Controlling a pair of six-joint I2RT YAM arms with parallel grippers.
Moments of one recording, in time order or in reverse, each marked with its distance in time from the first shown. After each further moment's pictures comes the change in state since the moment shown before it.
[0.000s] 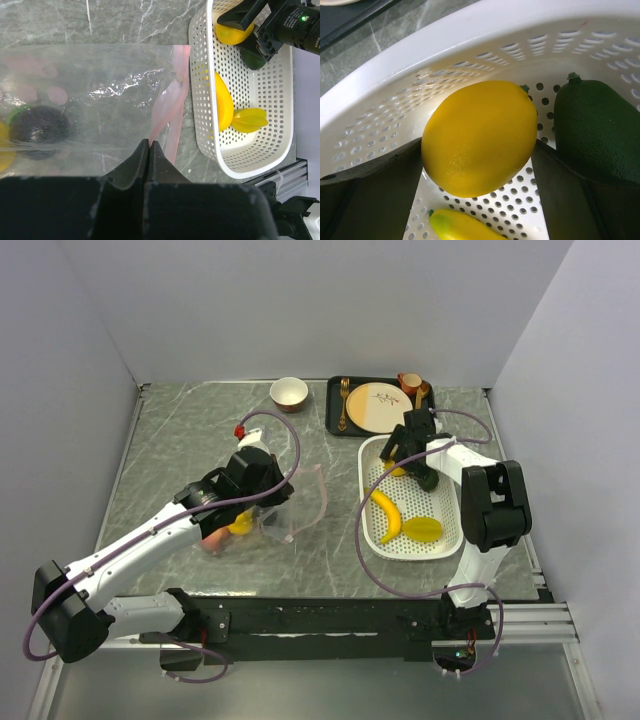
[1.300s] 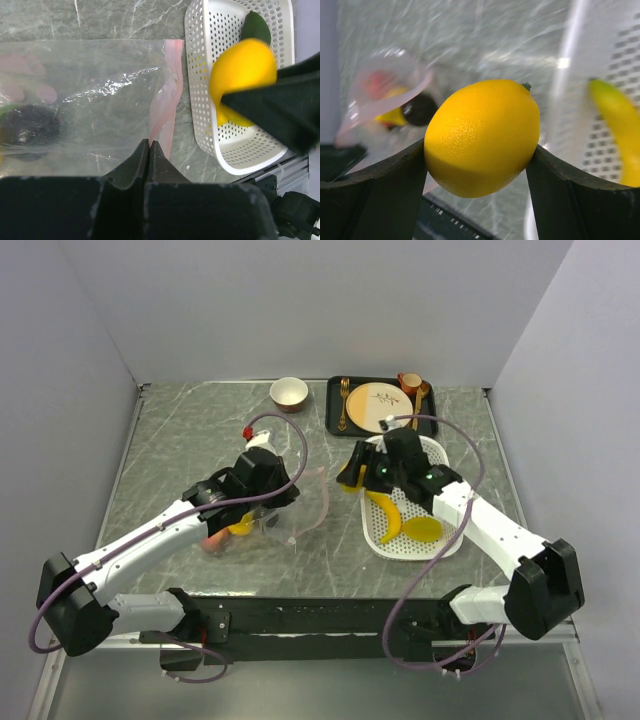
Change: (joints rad) left arm -0.015 0.040 0.000 0.024 0.025 0.000; right arm 0.333 -0.542 -0.219 -0.010 -0.249 -0.006
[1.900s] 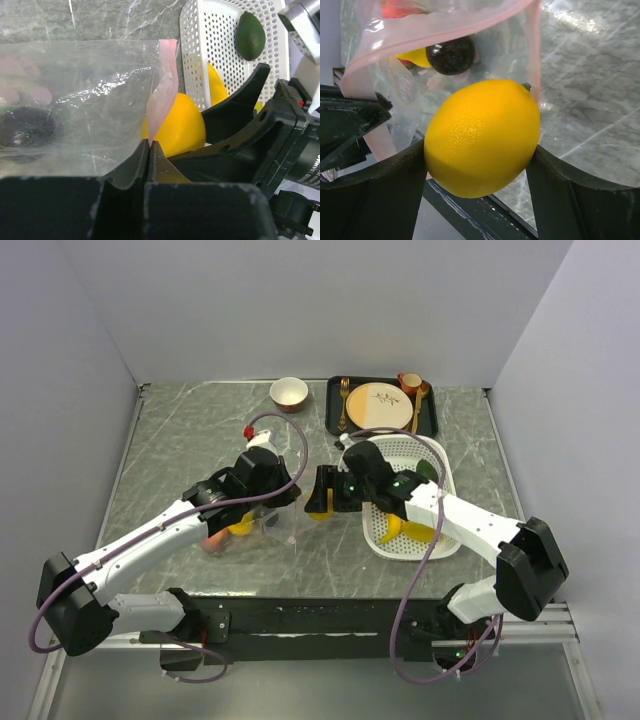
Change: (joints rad) left arm -0.002 0.000 0.001 0.014 0.010 -0.001; right arm 0.233 0.116 0.037 0.004 -0.084 0.010
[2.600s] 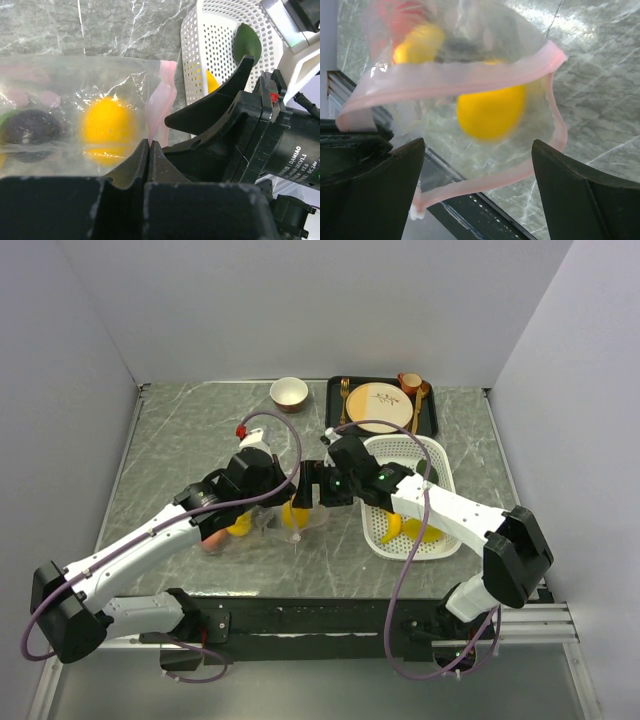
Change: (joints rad) left arm -0.002 -0.047 0.001 -0.023 -0.038 0.000; right arm 0.050 0.095 0.118 -0.023 0.050 -0.008
